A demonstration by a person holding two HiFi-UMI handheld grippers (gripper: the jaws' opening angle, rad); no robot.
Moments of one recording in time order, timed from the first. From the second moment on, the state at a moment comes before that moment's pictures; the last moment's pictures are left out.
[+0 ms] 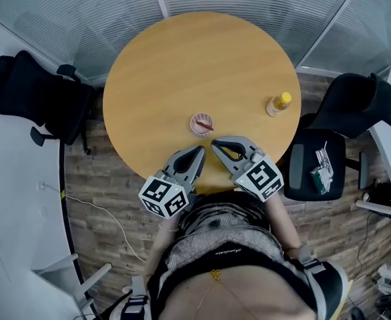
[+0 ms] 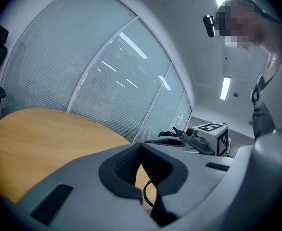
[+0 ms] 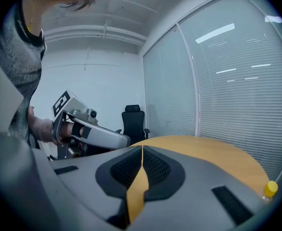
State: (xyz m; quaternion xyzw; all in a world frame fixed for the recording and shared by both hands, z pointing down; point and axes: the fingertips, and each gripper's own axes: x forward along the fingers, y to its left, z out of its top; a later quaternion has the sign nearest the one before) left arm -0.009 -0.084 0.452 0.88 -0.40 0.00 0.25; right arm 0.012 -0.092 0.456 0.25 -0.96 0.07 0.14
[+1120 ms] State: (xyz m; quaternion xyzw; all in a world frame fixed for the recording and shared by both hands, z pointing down) left arm -0.025 -0.085 0.399 0.90 -0.39 -0.02 0.18; right arm -0.004 -0.093 0.406 0.26 -0.96 0.02 0.11
